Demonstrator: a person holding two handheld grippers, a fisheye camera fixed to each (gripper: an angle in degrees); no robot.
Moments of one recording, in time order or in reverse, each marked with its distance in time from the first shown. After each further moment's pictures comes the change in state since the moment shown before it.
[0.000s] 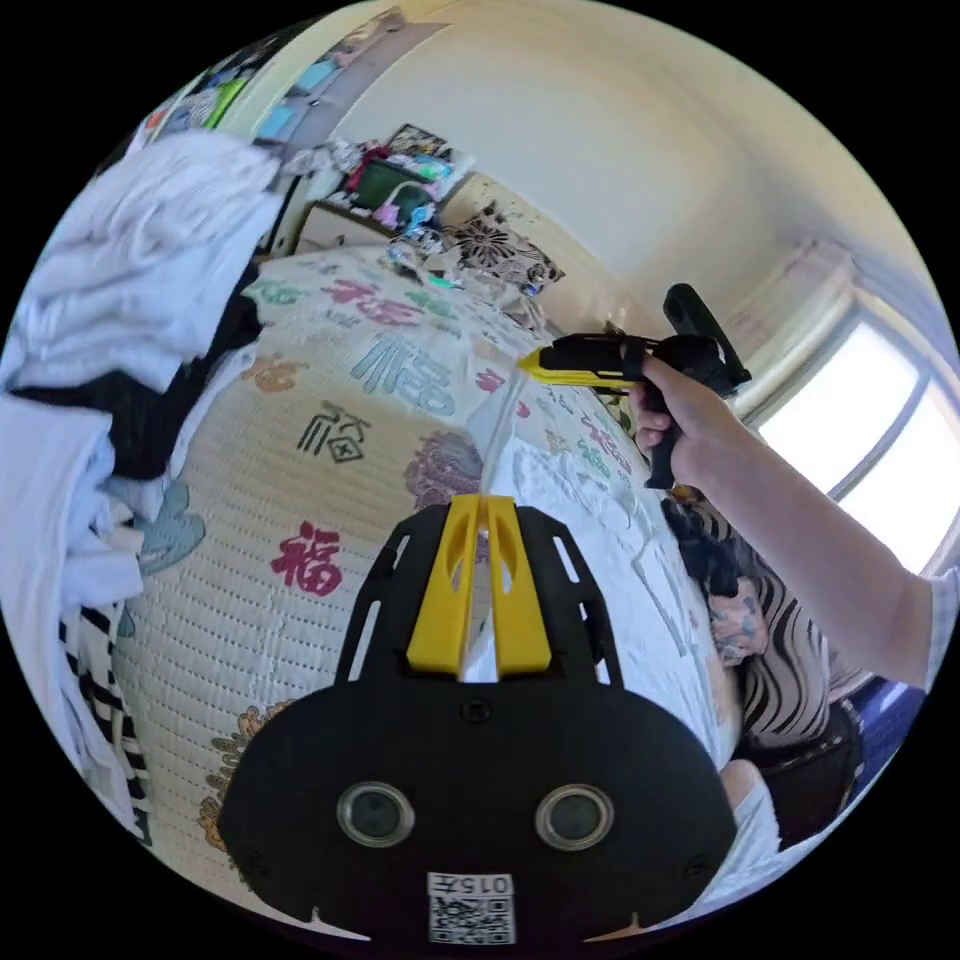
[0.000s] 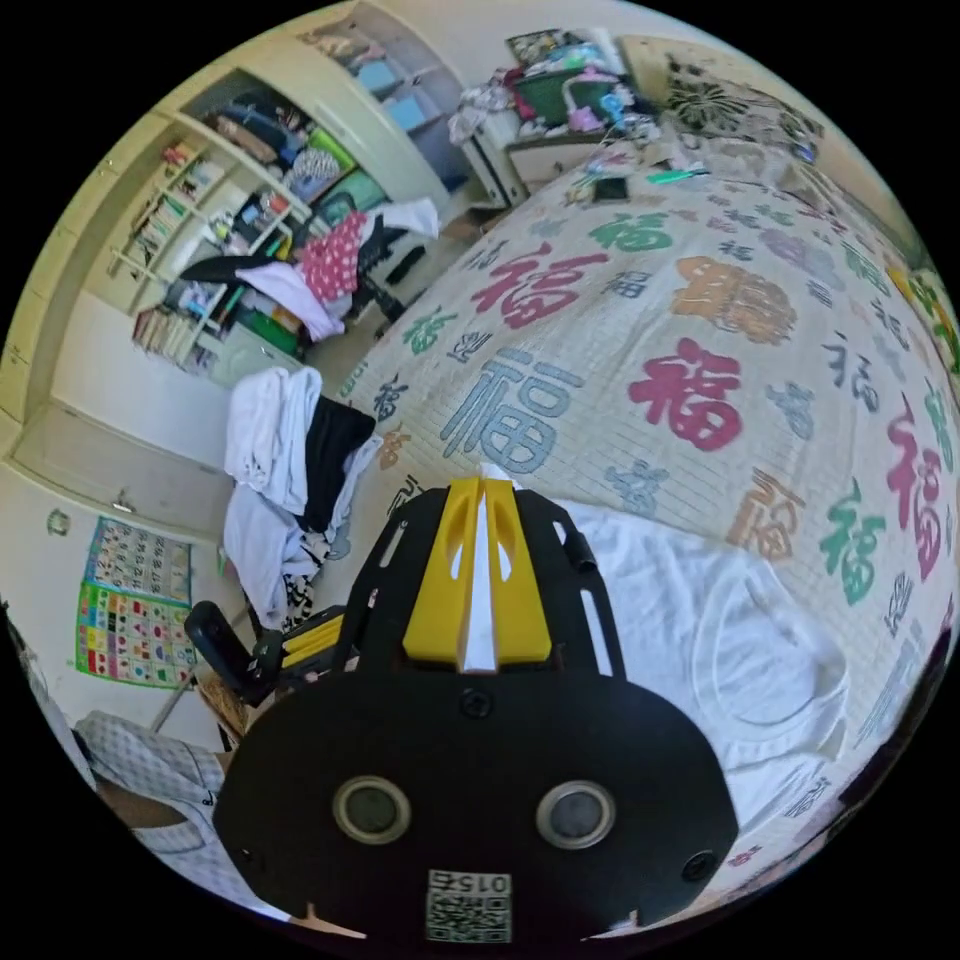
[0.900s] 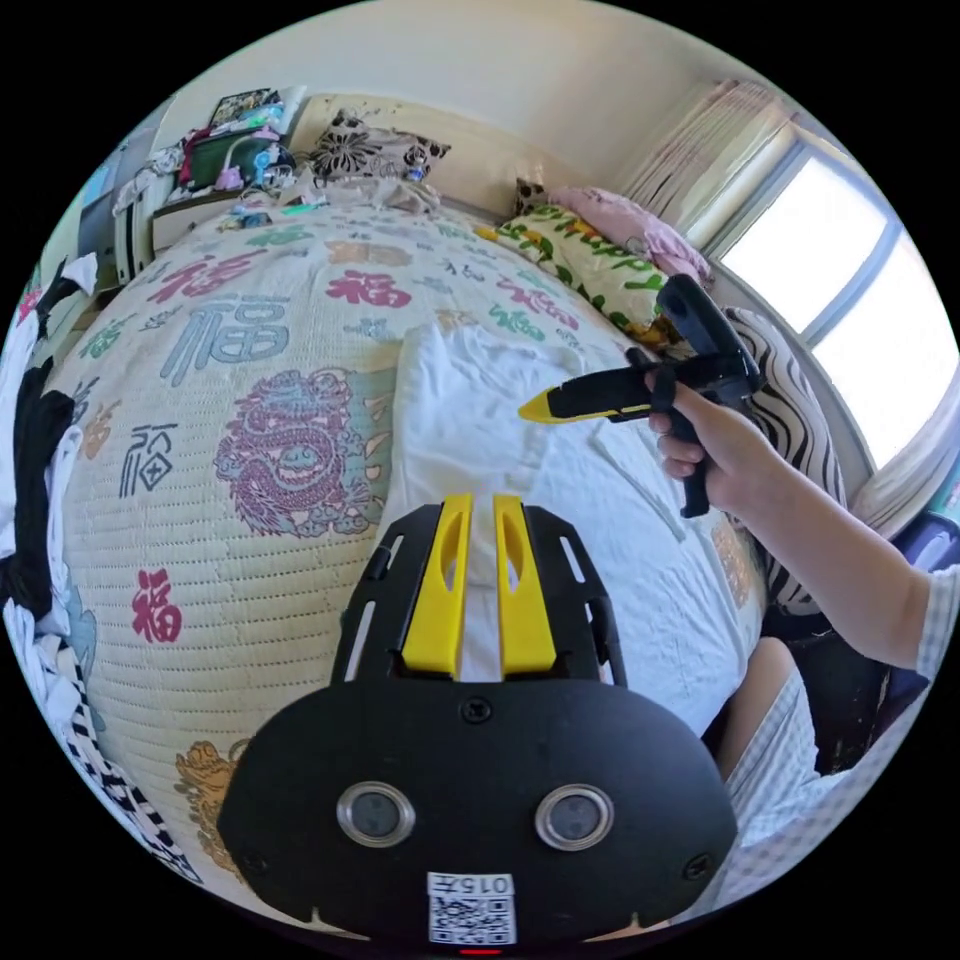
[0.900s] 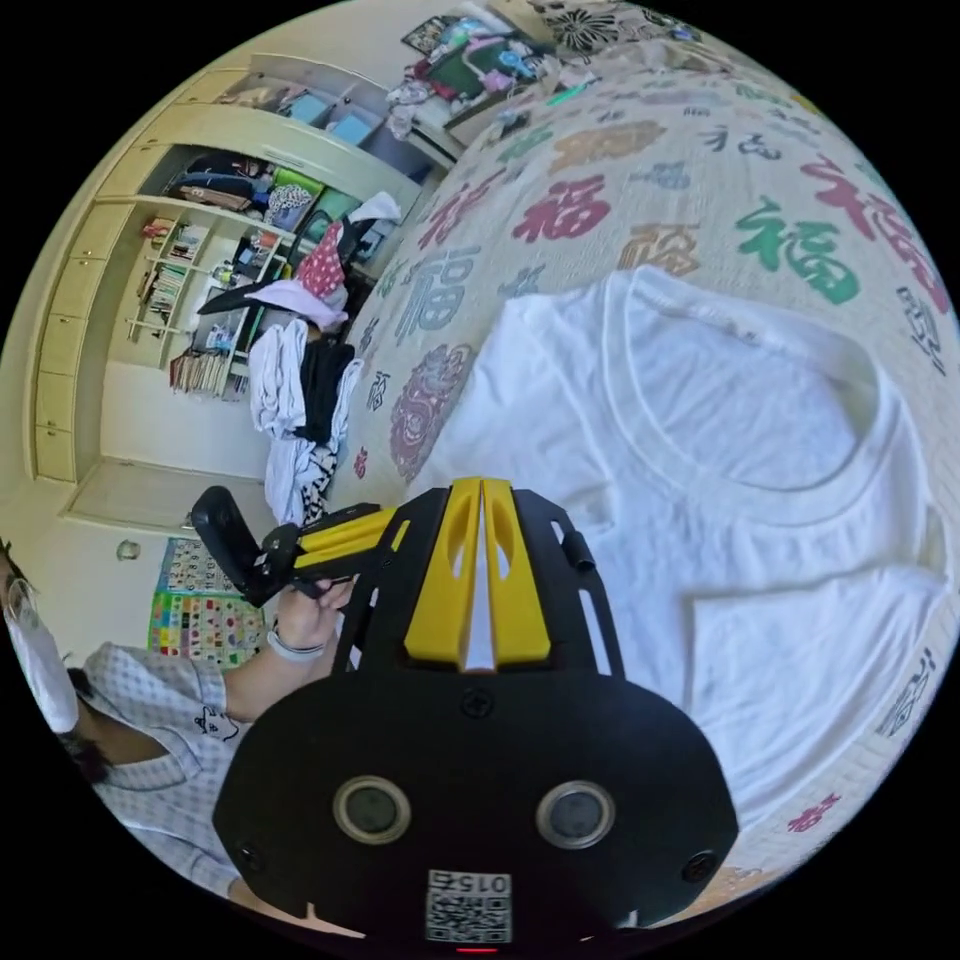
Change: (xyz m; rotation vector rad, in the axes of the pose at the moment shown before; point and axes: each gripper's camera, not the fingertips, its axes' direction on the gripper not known) left arm 0.155 -0.009 0.153 -0.368 0.033 0.257; right arm 0.148 0.093 -0.083 -0.051 -0.209 0.178
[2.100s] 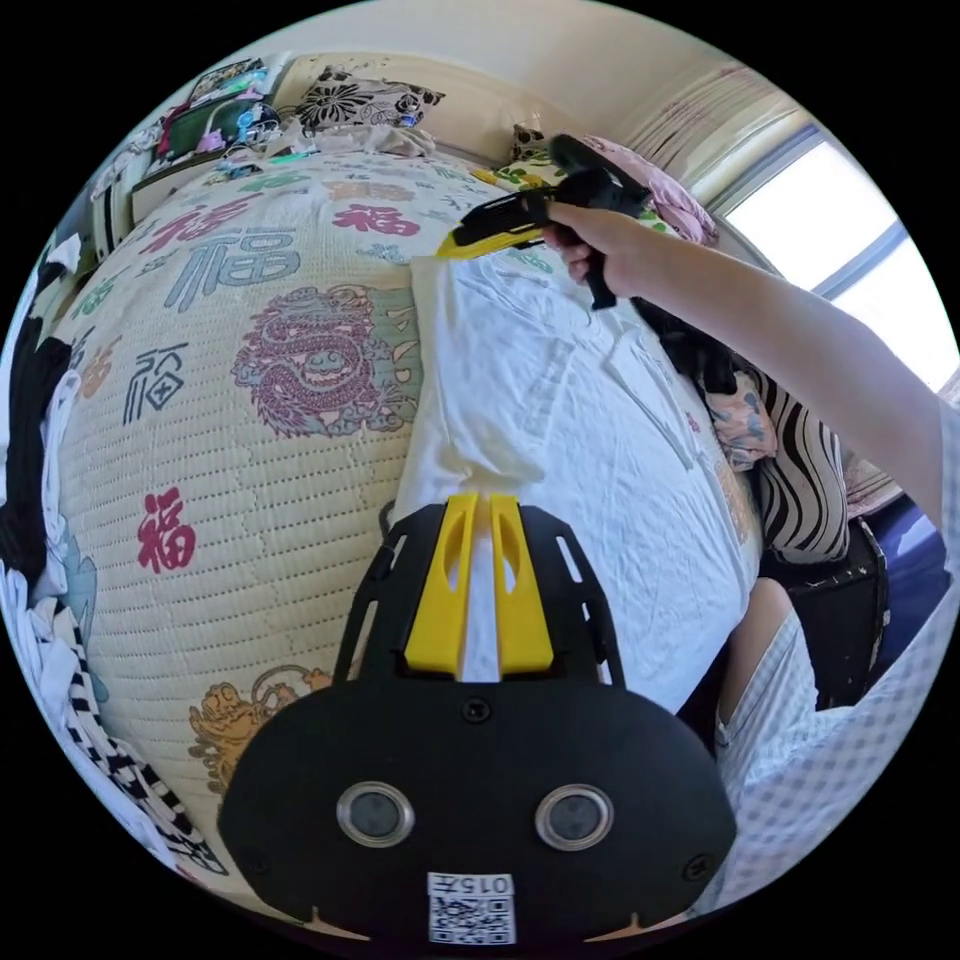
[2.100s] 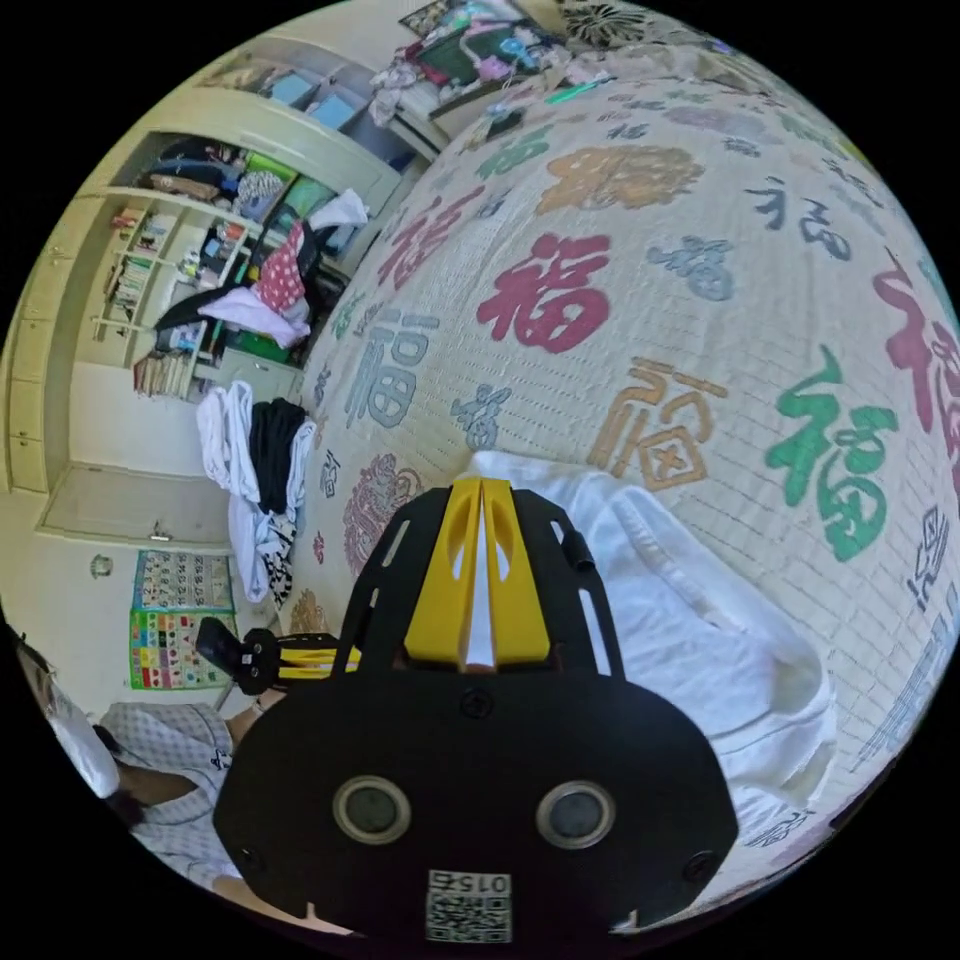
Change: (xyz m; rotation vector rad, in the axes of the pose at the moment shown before) left arm -0.007 -0.056 0.125 -0.135 0.018 0.023; right arm -0.035 -0.102 -0.076 -0.049 0.106 -0.019
